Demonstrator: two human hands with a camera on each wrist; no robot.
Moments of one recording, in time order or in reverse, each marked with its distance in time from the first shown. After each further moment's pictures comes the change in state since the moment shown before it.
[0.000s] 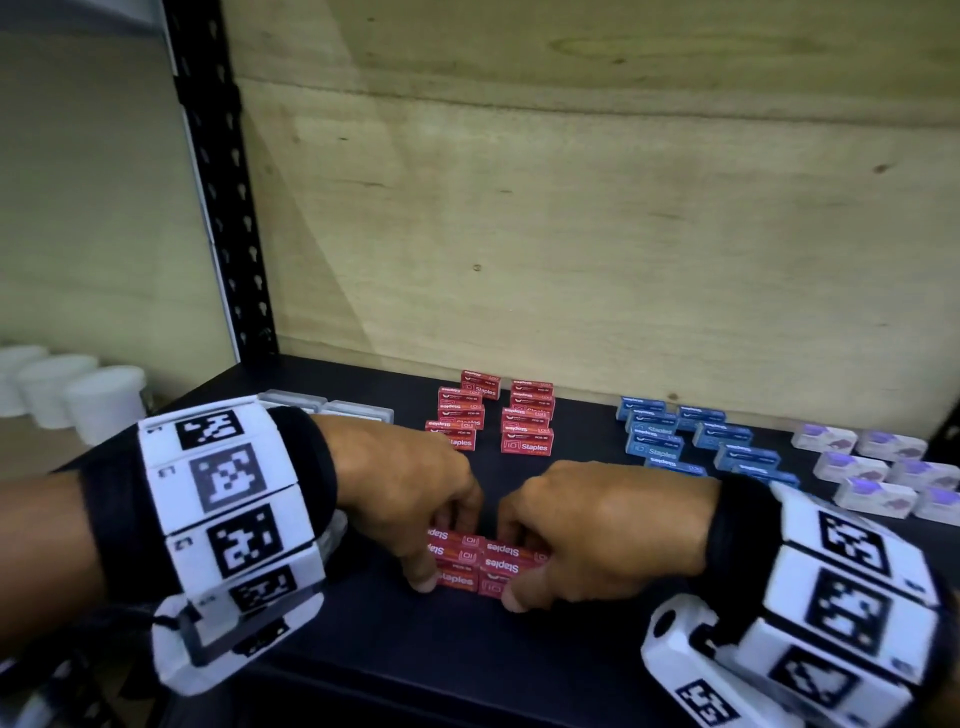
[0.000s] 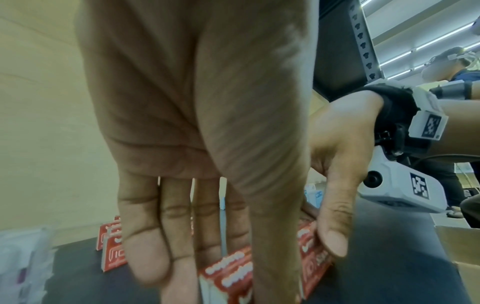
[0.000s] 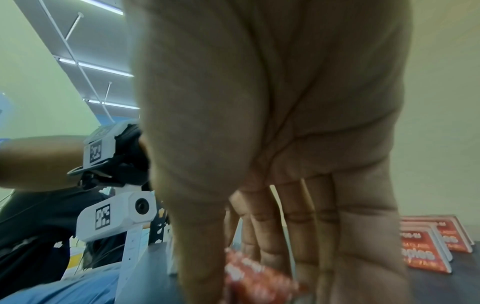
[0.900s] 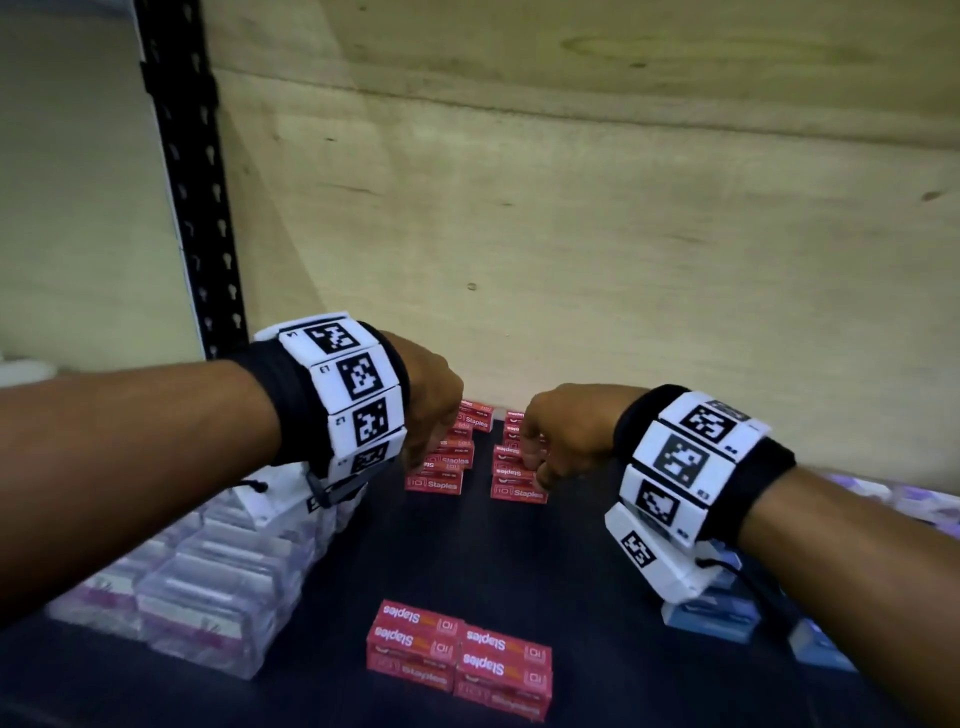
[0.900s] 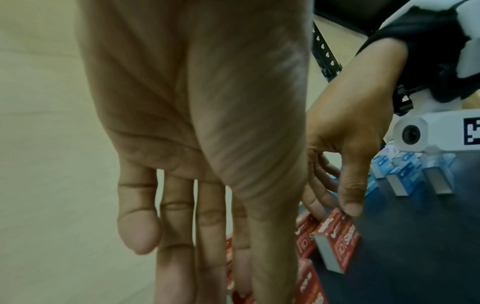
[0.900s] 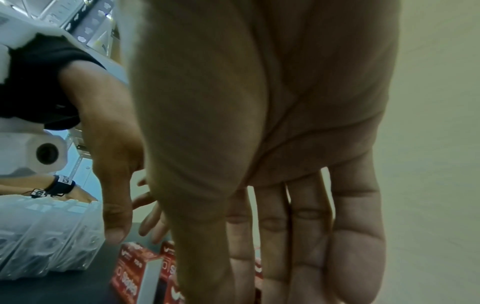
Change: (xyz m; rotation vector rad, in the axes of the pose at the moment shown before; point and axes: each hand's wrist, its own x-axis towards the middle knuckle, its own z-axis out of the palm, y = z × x) left_hand 0.081 -0.052 -0.076 0.160 0.000 -0.251; right_hand 0.094 0.080 -0.049 -0.057 0.022 0.215
